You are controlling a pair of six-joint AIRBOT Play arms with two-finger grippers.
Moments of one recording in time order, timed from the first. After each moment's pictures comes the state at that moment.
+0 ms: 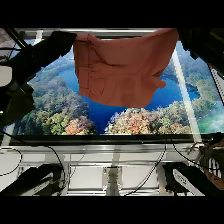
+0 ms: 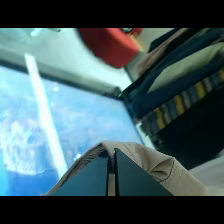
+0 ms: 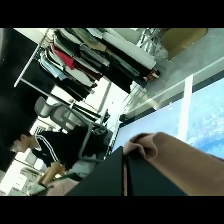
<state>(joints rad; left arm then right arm) -0.23 -1.04 1.28 0.57 -0.50 -1.28 0.04 -0.96 1.33 -0.71 0.61 1.65</state>
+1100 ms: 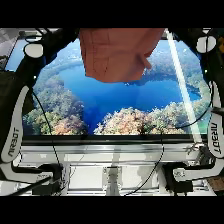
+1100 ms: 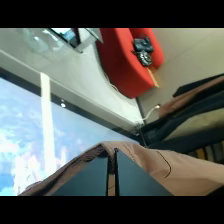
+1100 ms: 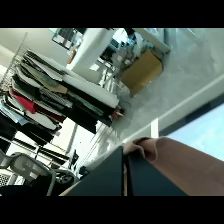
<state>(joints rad) -0.19 -1.54 1.67 0.44 -0.37 -1.27 0.04 -1.55 1.77 -0.82 0.38 1.70</state>
